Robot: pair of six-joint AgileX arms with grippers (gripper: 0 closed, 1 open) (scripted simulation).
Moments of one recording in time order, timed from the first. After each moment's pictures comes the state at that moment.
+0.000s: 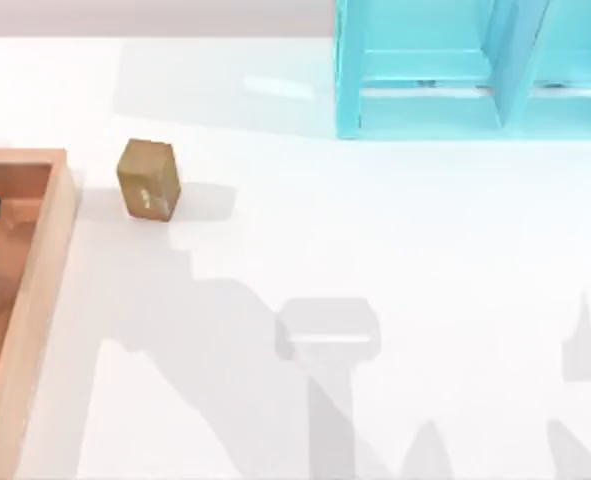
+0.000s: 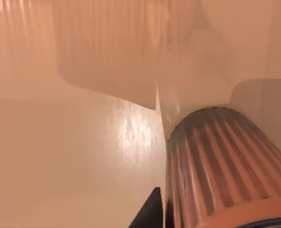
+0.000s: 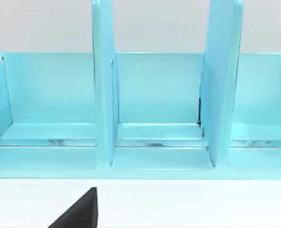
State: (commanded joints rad) left arm 0.18 1.98 1.39 -0.99 0.00 0.21; right arm 0.00 0.00 0.00 0.00 0.00 0.00
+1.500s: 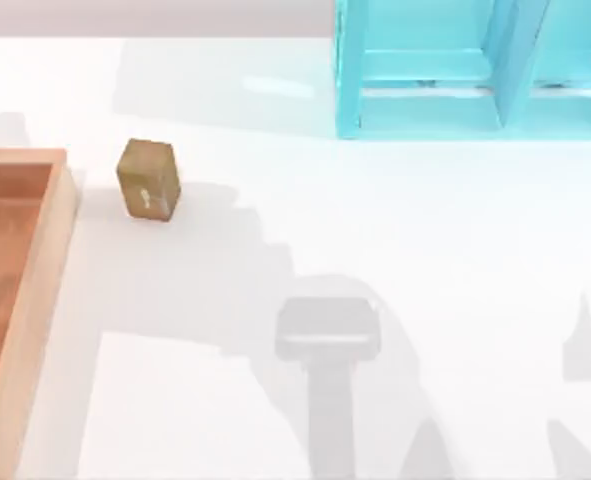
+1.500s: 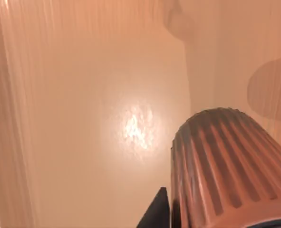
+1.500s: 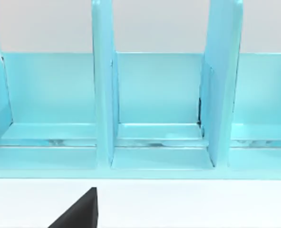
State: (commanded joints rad) left arm 0.17 1.93 1.70 -1.33 0.00 0.21; right arm 0.00 0.00 0.00 0.00 0.00 0.00
